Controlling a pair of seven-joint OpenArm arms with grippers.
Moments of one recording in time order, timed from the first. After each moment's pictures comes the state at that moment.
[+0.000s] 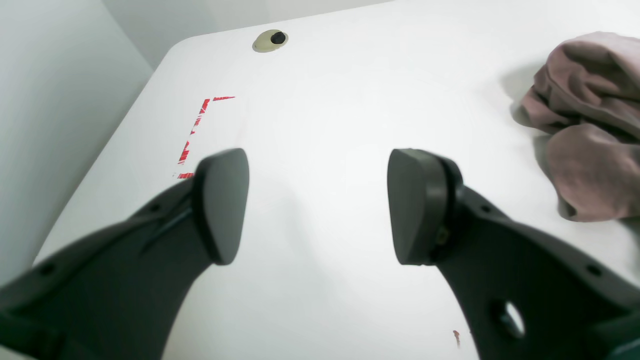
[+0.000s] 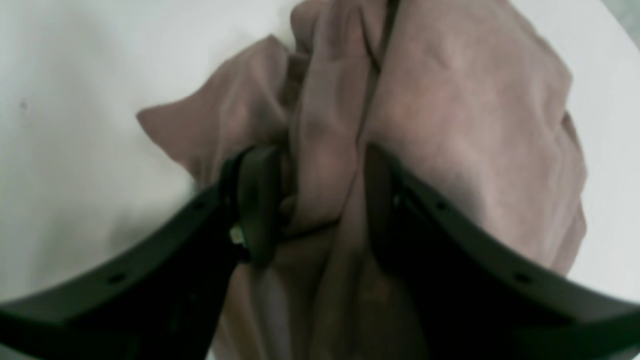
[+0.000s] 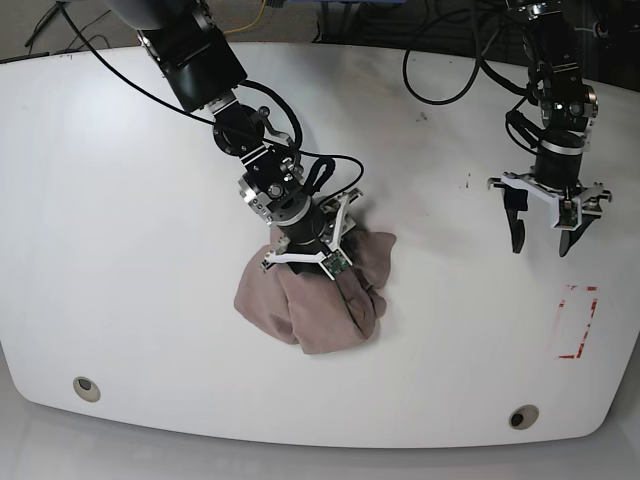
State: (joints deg) left arm 14.9 -9.1 -20.6 103.8 -2.2 -18.0 11.7; right arm 11.7 5.1 -29.7 76.2 -2.5 7.4 -27.9
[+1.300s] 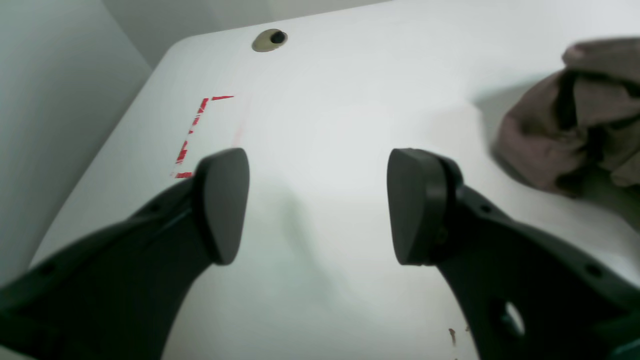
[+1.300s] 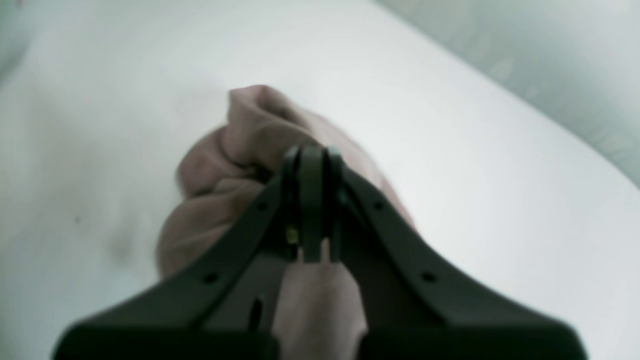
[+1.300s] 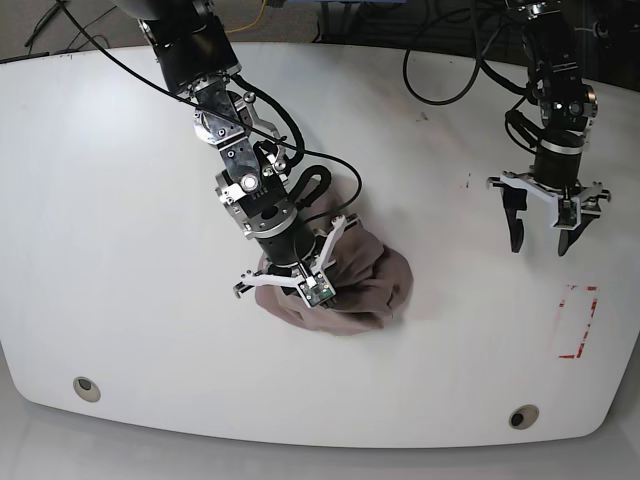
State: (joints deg) left arm 15.1 -8.9 -20.6 103.8 -2.2 -18.0 11.6; right arm 8.5 5.2 -23.5 98.3 -2.7 6.5 -35.3
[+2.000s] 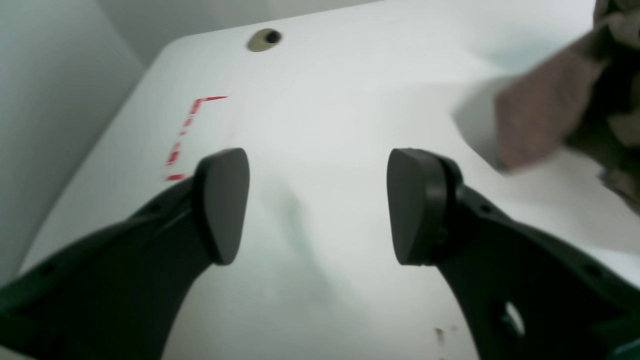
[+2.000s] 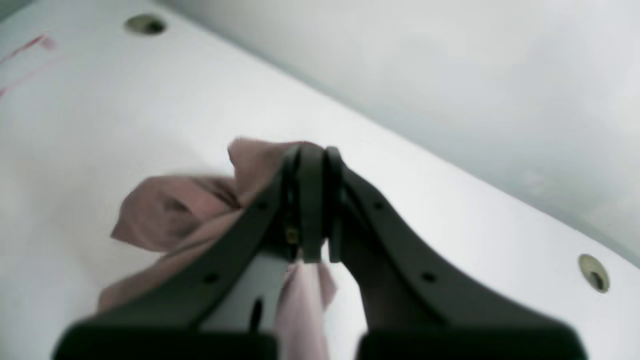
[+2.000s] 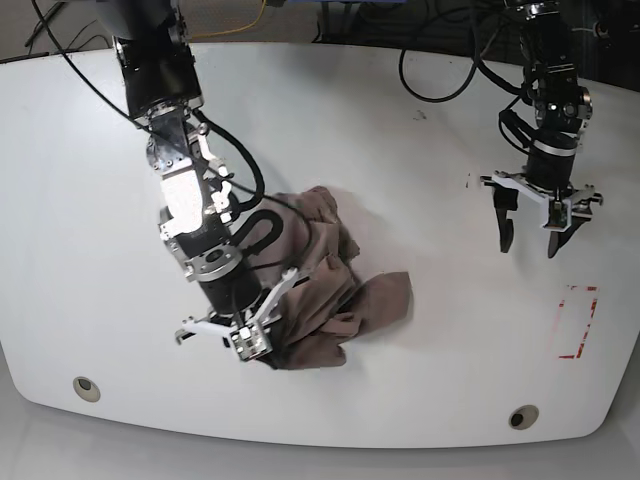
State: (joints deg) left arm 15.1 -9.7 -17.7 103.8 -2.2 -18.1 11.7; right arm 16.0 12.7 -15.7 102.1 7.0 6.9 -33.8
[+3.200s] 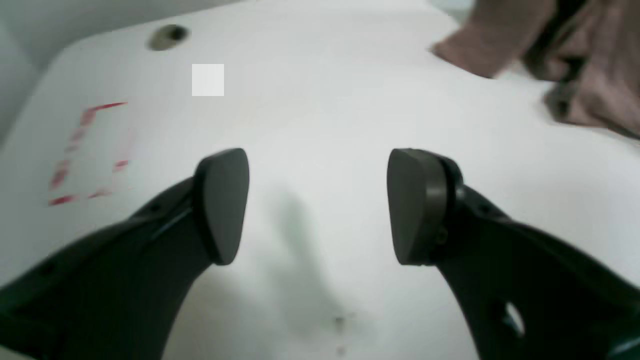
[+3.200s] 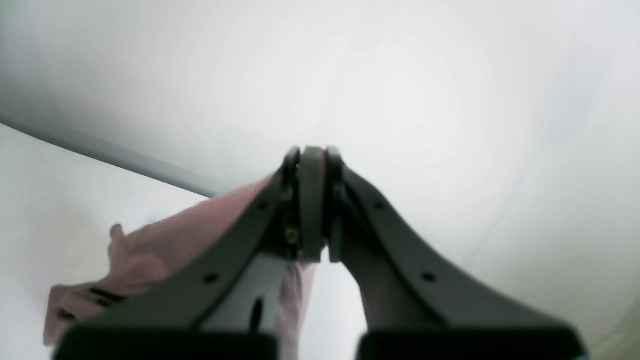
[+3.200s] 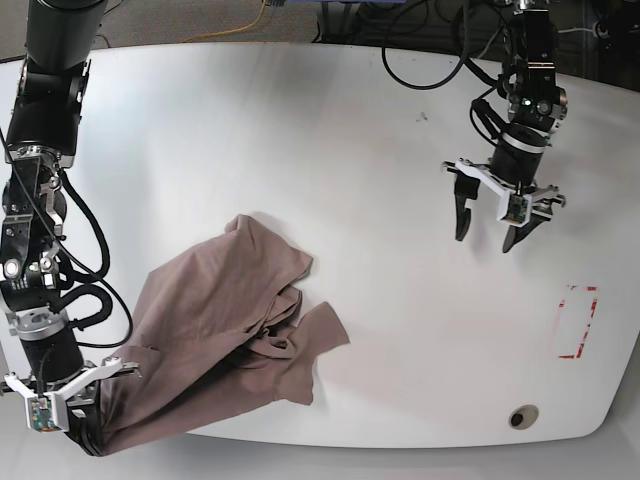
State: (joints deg) left arm 16.3 -9.9 -7.4 103.7 -2.2 -17.8 11.7; right arm 25.4 35.5 2.3 102.6 24.2 7.5 -33.7
